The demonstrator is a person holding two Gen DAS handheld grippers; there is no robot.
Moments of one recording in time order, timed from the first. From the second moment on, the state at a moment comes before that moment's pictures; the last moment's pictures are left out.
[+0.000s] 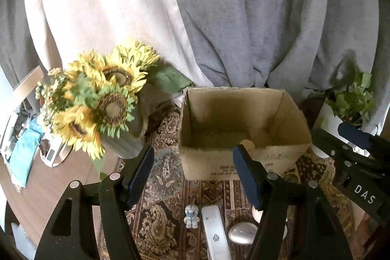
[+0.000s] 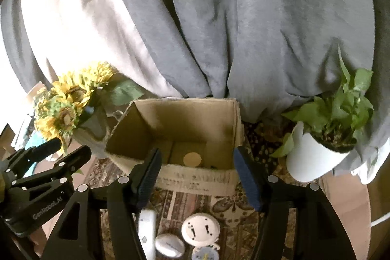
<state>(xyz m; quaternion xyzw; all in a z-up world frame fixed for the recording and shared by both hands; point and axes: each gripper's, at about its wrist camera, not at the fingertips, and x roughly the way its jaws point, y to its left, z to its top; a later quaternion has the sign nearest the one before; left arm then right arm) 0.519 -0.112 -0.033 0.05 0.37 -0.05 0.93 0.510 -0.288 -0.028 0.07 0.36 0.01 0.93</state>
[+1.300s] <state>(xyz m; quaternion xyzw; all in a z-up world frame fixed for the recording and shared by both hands) 0.404 -0.117 -0.121 0.14 0.28 -0.20 0.93 0.371 -0.278 -0.107 0.07 0.32 -0.04 0.94</state>
